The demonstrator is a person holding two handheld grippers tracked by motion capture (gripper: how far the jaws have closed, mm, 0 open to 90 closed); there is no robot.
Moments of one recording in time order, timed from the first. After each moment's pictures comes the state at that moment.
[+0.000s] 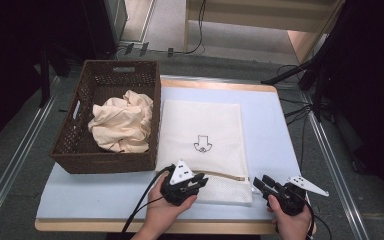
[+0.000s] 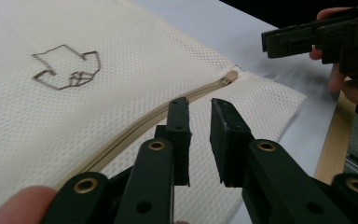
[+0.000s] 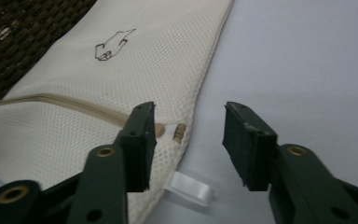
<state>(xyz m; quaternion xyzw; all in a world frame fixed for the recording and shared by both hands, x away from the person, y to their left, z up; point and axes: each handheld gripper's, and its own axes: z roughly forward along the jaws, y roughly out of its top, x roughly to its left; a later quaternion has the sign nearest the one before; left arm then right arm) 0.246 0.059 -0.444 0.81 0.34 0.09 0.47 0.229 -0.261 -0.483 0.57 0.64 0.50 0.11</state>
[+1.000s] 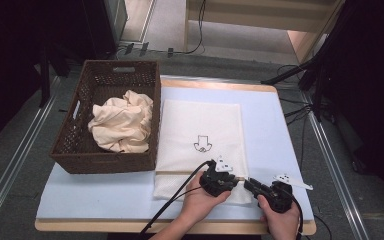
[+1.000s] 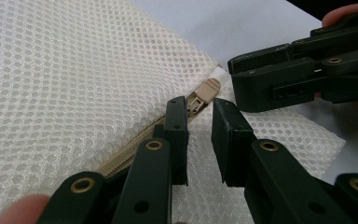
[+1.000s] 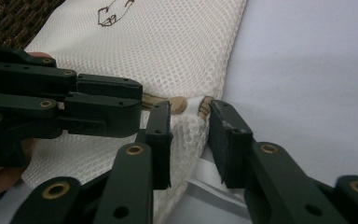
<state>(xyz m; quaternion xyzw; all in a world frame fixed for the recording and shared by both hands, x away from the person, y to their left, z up) 0.283 -0.024 -0.482 0.84 0.34 0.02 0.42 0.239 -0.239 -0.497 0.58 0.67 0.47 0.07</state>
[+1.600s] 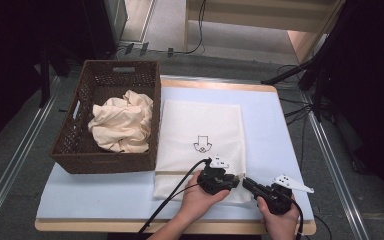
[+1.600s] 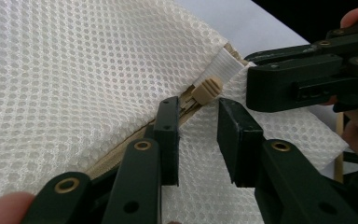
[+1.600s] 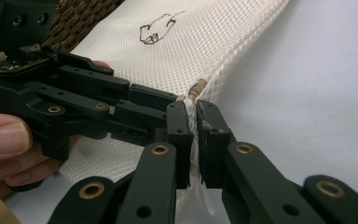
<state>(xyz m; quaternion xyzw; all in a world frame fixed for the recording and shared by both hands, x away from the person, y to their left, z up) 0.290 -0.014 -0.485 0.82 0.35 -0.04 0.45 0.230 -0.232 -0.485 0.52 0.68 0.51 0.09</state>
